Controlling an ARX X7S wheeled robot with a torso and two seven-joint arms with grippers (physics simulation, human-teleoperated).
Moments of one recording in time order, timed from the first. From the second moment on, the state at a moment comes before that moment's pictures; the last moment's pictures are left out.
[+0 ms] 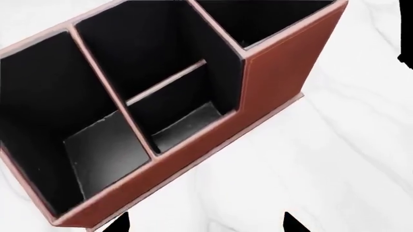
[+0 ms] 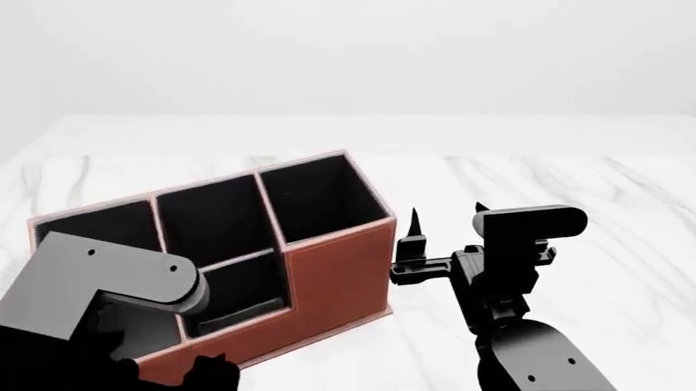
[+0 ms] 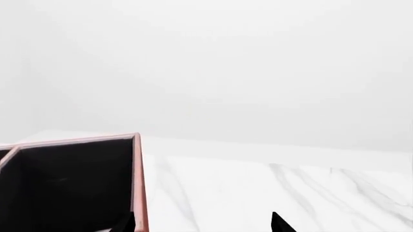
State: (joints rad) left arm -1.50 -1.17 1.10 0.99 -2.68 -0.45 -1.56; right arm 0.35 0.20 -0.16 -0.54 0.34 0.83 0.23
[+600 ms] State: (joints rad) left arm -1.63 -1.30 1.29 1.04 -2.84 -0.40 -1.57; right arm 0.36 0.21 -0.18 -0.52 0.35 0.82 0.25
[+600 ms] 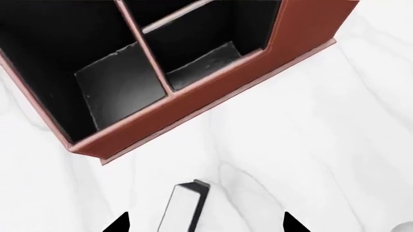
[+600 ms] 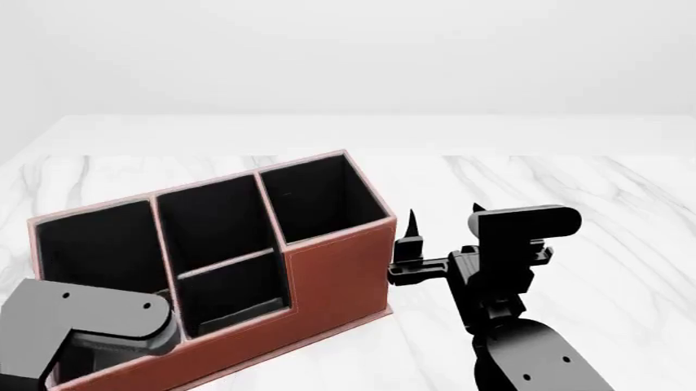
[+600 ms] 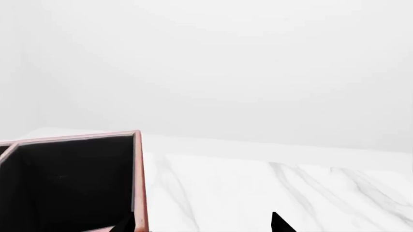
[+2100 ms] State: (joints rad) left arm 0.09 -1.40 -0.04 0.96 -2.54 -0.64 -1.48; right arm 0.35 0.23 -0.22 -0.50 0.38 0.79 0.28
